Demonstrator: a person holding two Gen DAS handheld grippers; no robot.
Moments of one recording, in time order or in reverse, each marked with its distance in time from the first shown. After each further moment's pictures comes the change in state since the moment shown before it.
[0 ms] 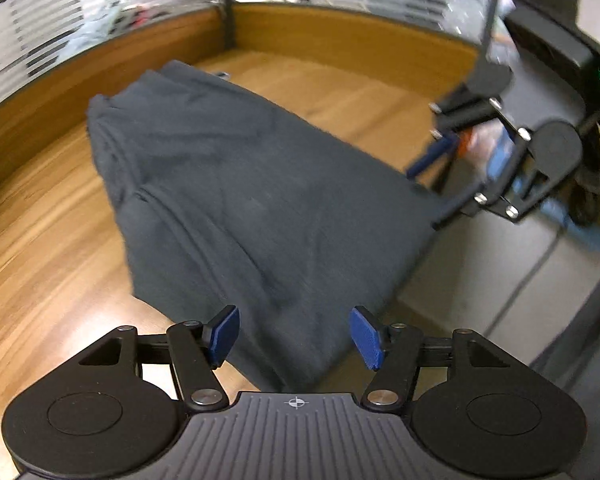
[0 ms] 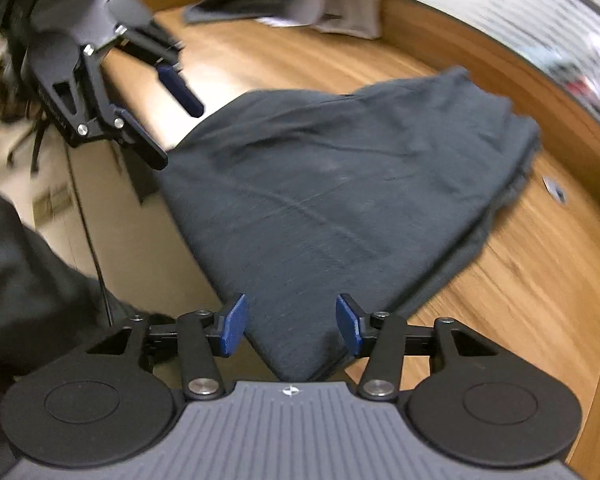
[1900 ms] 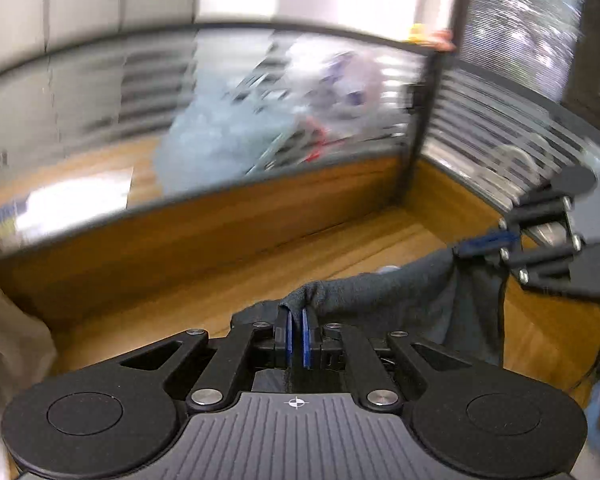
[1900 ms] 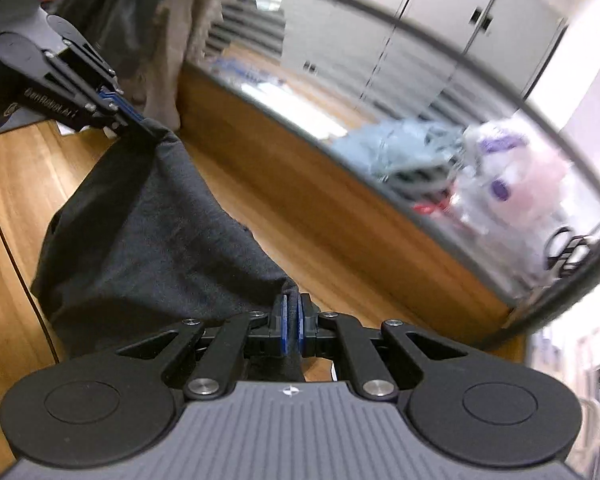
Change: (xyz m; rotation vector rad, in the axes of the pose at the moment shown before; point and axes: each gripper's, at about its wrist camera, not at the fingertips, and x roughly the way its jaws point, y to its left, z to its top) left arm 0.036 0.292 0.243 -0.397 -0.184 0.099; right arm 0.065 -0.302 0.171 0.080 -0.077 -0.305
